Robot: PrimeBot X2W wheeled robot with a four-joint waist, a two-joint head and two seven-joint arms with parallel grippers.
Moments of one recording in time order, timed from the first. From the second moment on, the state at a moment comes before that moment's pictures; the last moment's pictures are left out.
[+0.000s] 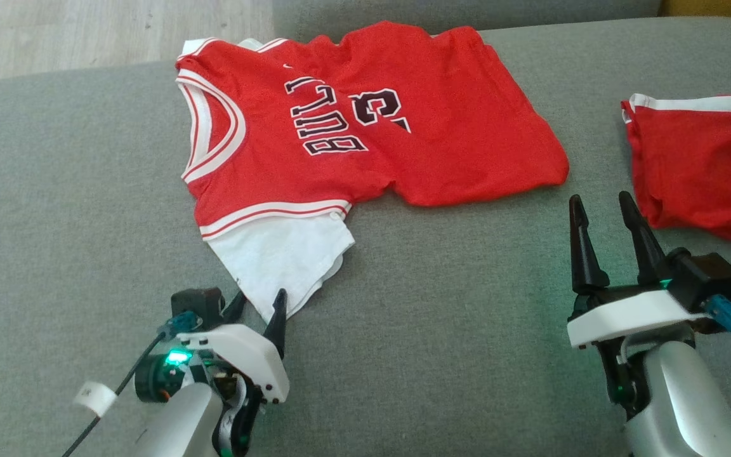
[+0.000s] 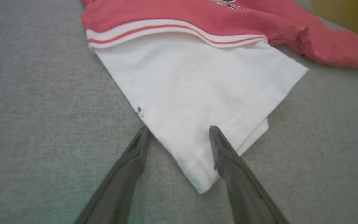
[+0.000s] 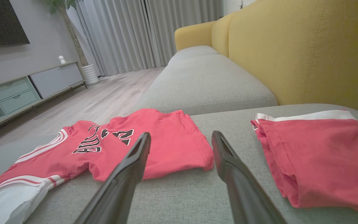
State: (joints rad) left arm -0.30 0.13 -0.50 0.54 -0.60 0.07 0.13; right arm -0.20 -0.05 0.04 0.31 0.19 0.13 -0.21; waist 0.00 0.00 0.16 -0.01
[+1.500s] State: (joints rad) left arm -0.32 0.10 -0.32 0.37 -0.54 0.04 -0.25; right arm -0.49 -0.05 -0.15 0.79 0.09 0.13 -0.03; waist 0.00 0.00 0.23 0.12
